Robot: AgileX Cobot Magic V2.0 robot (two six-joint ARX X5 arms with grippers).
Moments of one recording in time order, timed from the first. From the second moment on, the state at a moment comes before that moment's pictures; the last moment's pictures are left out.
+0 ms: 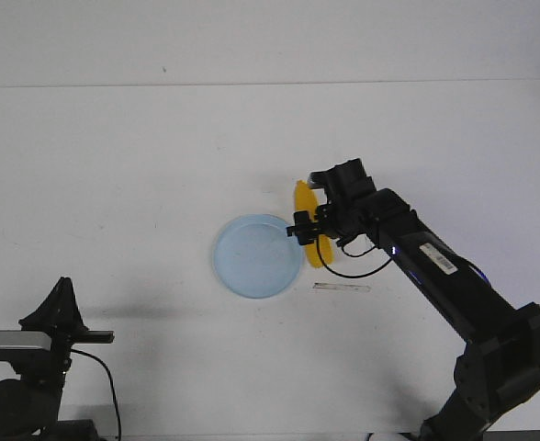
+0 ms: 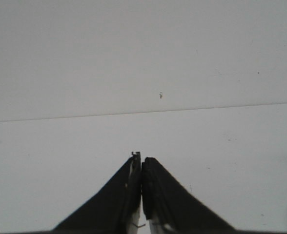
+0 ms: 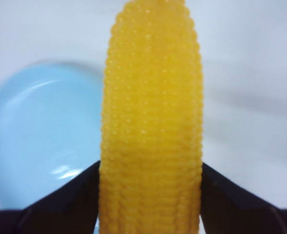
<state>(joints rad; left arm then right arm) 0.03 0.08 0.35 -0.07 0.02 0.06 0.42 1.73 1.42 -0.73 -0.32 0.26</state>
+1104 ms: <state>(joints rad) 0.03 0.08 0.35 -0.07 0.02 0.06 0.60 1.81 1.49 -0.60 -0.29 0.26</state>
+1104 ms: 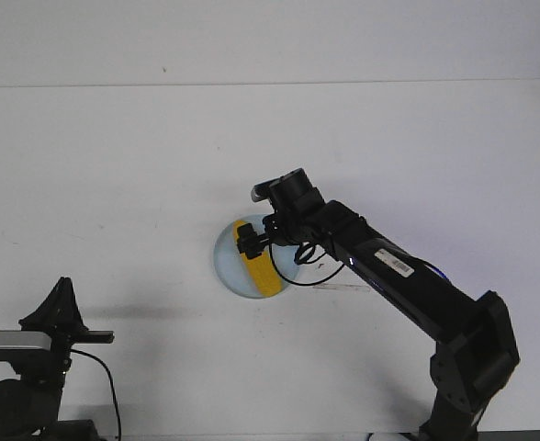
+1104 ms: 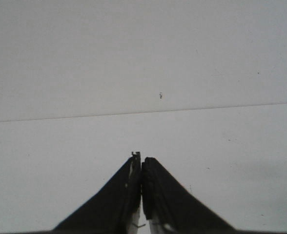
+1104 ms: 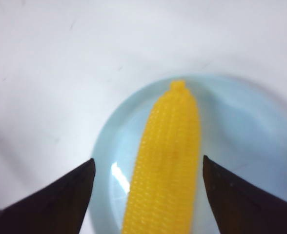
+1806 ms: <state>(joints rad) 0.03 0.08 0.35 -0.07 0.02 0.06 0.24 1.19 0.86 -0.06 0.00 0.00</state>
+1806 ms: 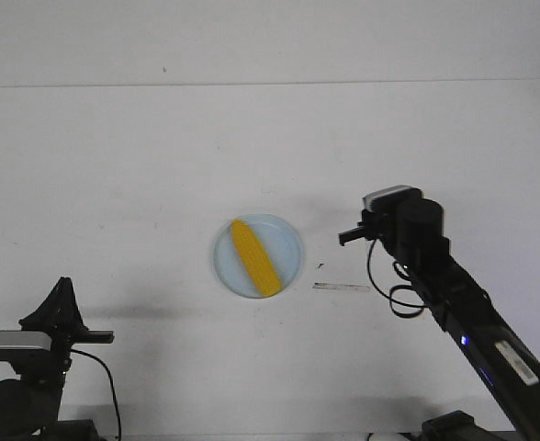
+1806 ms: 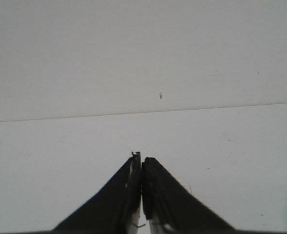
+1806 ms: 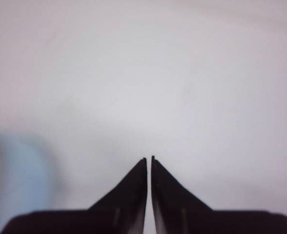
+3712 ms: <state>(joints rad) 0.03 0.08 0.35 -0.07 0.02 0.06 -0.02 0.15 0.35 -0.05 0.00 -0.03</state>
